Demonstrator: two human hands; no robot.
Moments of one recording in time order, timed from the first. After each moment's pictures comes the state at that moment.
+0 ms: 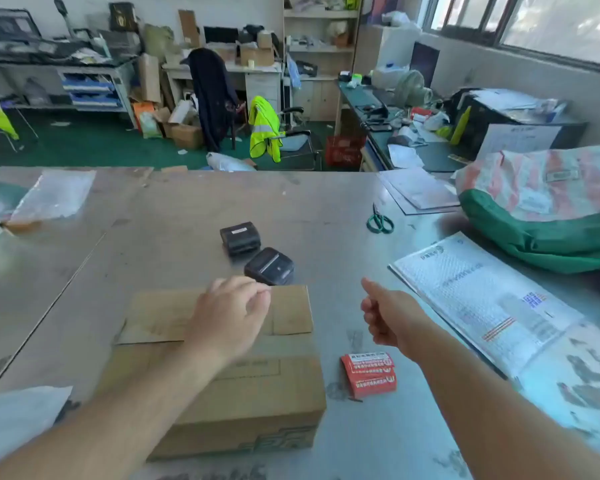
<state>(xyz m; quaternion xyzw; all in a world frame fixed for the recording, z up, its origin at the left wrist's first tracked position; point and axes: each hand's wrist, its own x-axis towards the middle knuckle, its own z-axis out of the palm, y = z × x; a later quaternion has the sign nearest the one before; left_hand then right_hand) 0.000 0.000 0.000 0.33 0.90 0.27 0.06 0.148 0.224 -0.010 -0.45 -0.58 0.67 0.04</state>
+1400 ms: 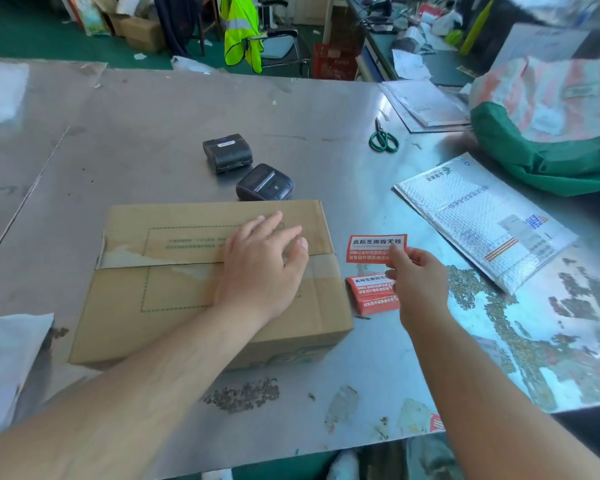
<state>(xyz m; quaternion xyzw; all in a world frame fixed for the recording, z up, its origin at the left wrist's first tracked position) 0.029 0.001 -0.051 0.38 0.87 0.30 0.07 0.167 0.176 -0.089 -0.57 -0.56 0.53 0.29</state>
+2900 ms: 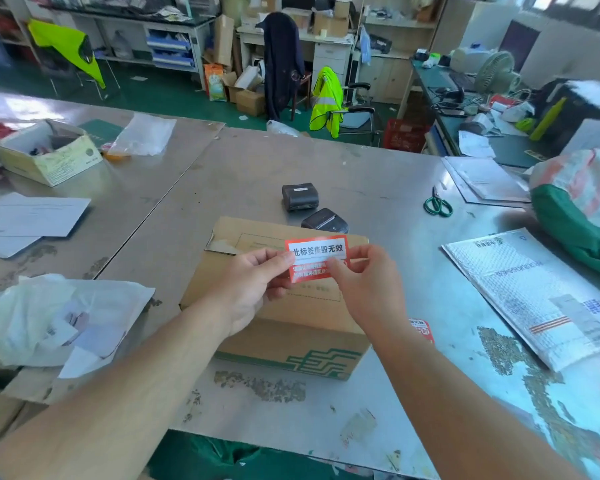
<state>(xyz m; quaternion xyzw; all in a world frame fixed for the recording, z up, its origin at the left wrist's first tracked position) 0.044 -0.091 0.009 0.06 0.62 0.71 0.32 0.132 0.059 0.016 -0.35 -0.79 0.47 0.17</state>
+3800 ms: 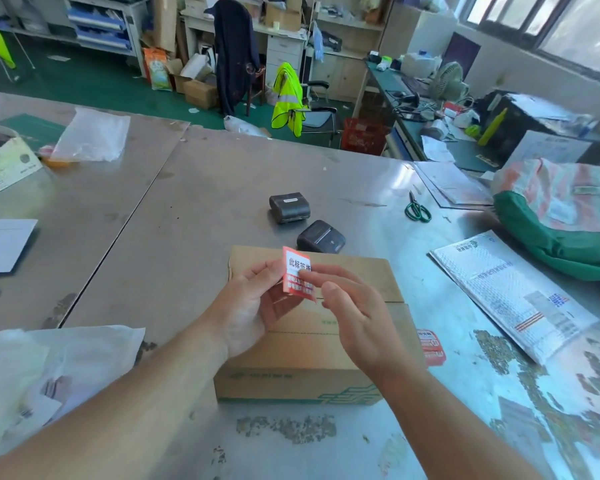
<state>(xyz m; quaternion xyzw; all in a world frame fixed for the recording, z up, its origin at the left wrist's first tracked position) -0.047 -0.132 -0.003 0.10 0.39 0.79 0.46 0.076 -0.007 0.011 -0.16 -0.82 0.52 0.20</state>
